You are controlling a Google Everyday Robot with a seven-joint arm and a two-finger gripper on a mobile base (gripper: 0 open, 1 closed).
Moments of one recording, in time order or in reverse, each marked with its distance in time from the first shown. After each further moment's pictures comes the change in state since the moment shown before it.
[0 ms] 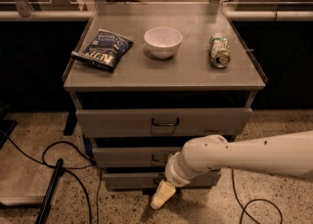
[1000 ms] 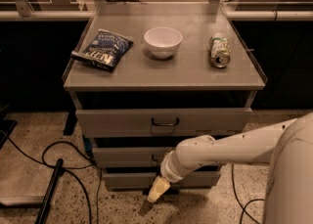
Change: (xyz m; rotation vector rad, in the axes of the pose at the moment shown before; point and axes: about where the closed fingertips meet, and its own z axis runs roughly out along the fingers) arm -0.004 -0.030 0.054 0.012 -0.017 0.006
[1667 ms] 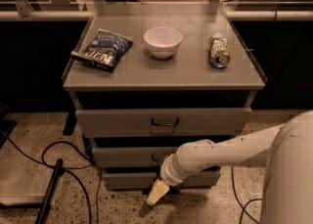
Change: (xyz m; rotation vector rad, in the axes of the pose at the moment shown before) arm 0.004 0.006 0.012 -0.012 -0.017 0.006
